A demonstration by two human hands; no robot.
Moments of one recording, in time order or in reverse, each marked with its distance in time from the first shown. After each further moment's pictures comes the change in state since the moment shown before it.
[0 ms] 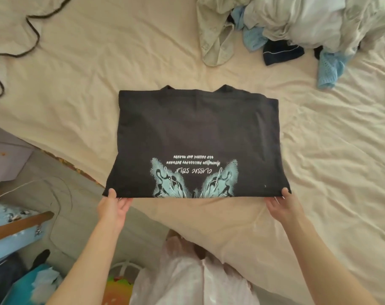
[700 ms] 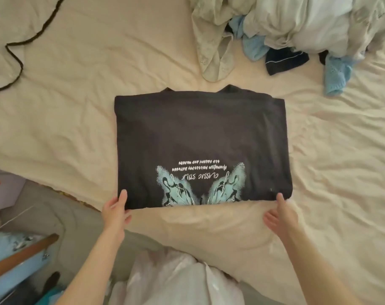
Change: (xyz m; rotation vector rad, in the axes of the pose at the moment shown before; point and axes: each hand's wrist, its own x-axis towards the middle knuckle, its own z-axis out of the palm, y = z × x) left_hand 0.046 0.046 0.035 0.461 -0.002 0.021; right_hand 0.003 0.030 0.038 -0.386 0.159 -0.085
